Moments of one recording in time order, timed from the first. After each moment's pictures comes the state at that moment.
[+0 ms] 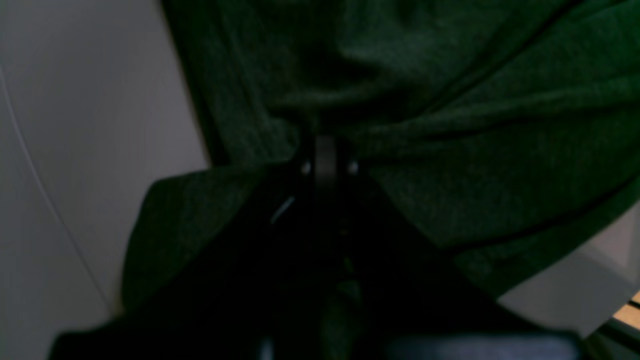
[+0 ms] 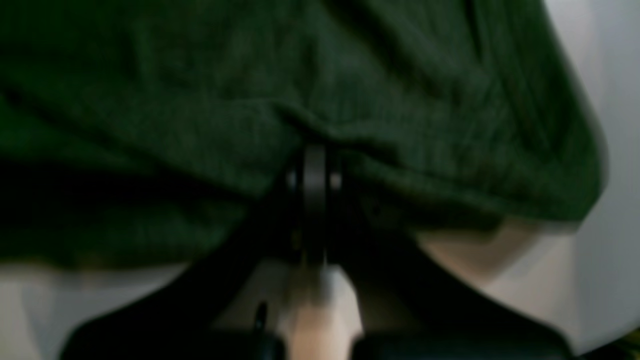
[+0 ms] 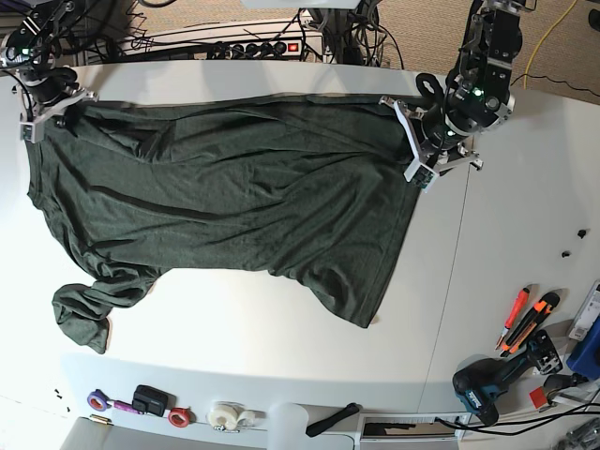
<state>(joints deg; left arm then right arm) 15.4 -15.0 7.6 103.2 -12.5 -20.0 44.9 -18.2 17.6 51.8 85.9 18.9 39.9 -42.2</state>
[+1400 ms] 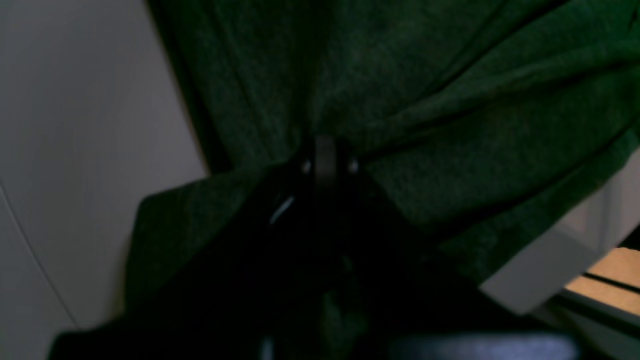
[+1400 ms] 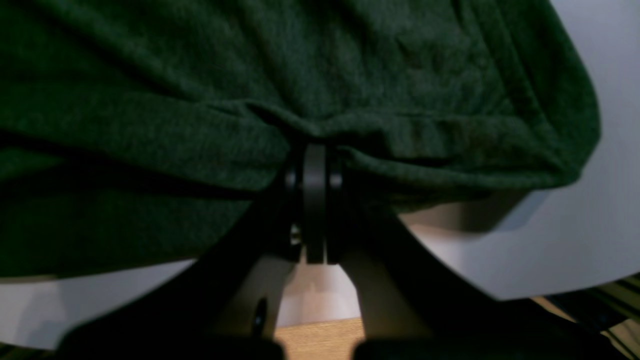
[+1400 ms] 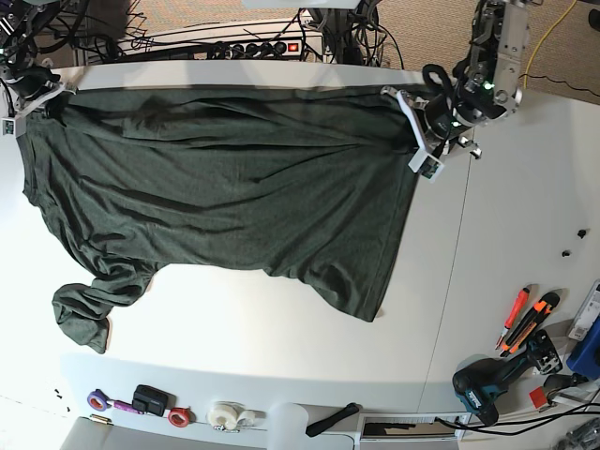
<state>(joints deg) 18.9 -18.5 7.3 103.3 -20.2 -20.6 44.2 -21.5 23.8 52.0 82.3 27.7 39.8 -51.2</state>
